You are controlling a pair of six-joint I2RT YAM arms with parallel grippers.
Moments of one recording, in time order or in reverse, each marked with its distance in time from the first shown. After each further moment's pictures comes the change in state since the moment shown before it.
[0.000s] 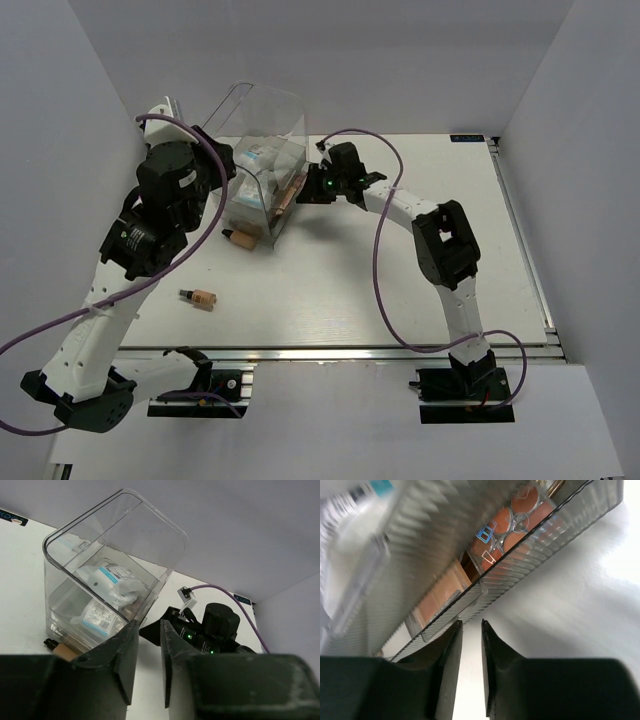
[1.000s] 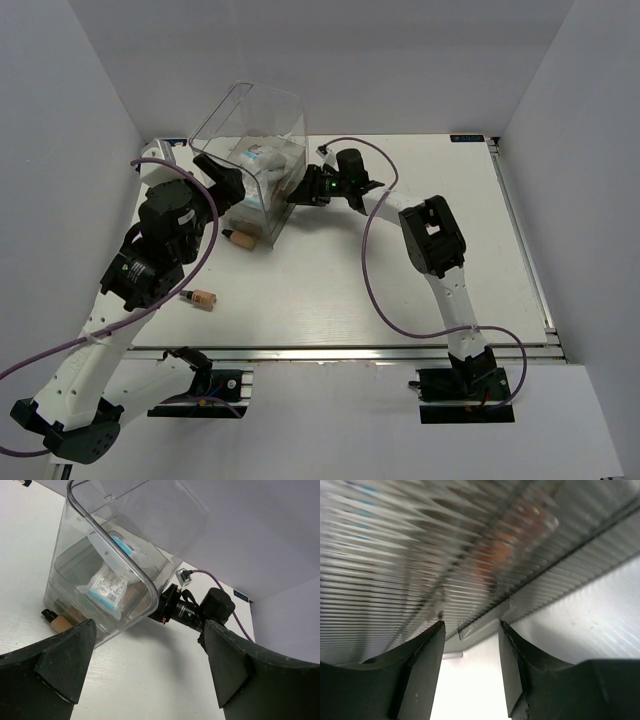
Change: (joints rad) left arm 0.000 -0.199 -0.298 0.065 -0.019 -0.136; right arm -0.060 0.195 0.041 0.357 -0.309 0.168
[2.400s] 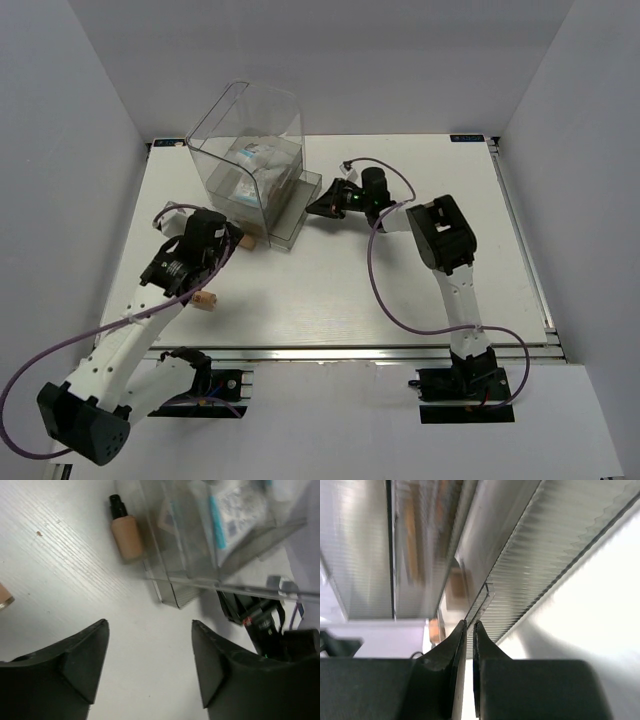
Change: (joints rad) left arm 0.105 0.006 -0.368 -0.164 0.070 -0.528; right arm -0.089 0.001 -0.285 0.420 -0.127 0.328
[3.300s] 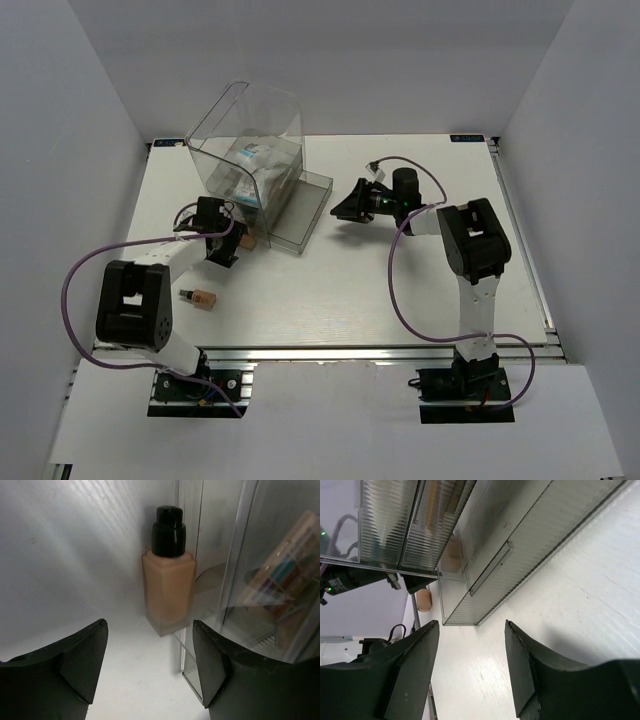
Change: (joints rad) left arm 0.316 0.599 -0.073 0.396 0.370 -0.061; right arm -0.119 -0.238 -0.270 -0.056 -0.108 -0.227
